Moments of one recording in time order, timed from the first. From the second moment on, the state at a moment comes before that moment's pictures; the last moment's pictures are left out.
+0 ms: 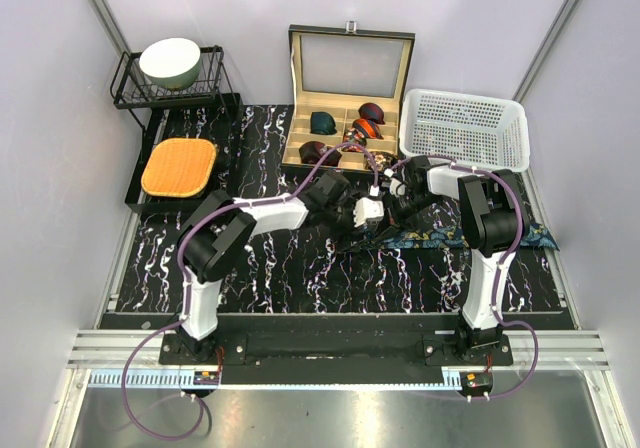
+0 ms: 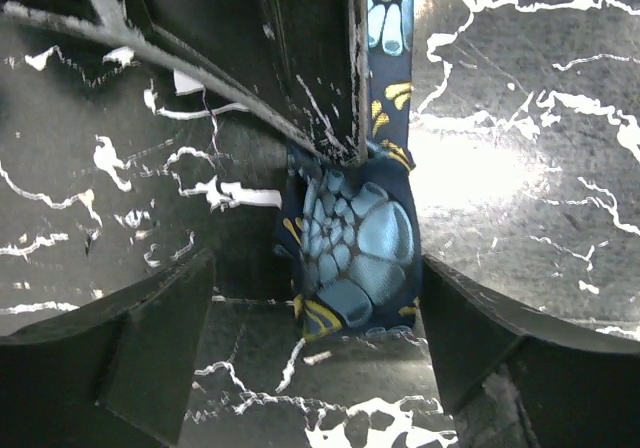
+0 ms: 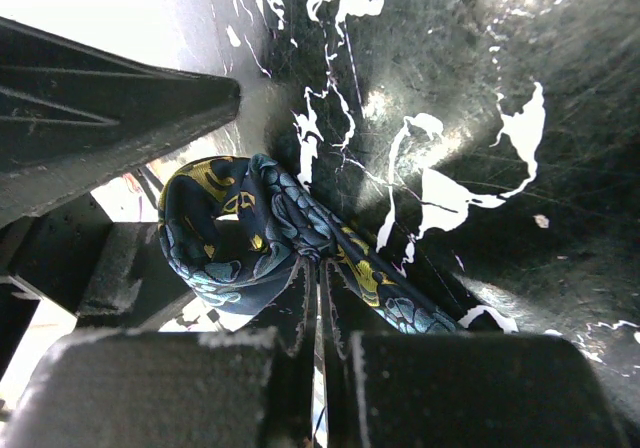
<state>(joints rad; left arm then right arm) -0.76 1.97 1.21 -0.13 0.54 0.57 0.21 2.06 1.23 -0.68 -0.80 0.12</state>
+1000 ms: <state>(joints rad) -0.83 2.05 1.33 -0.25 0.56 0.79 0.21 2.03 1.23 -0.72 -0.77 0.13</state>
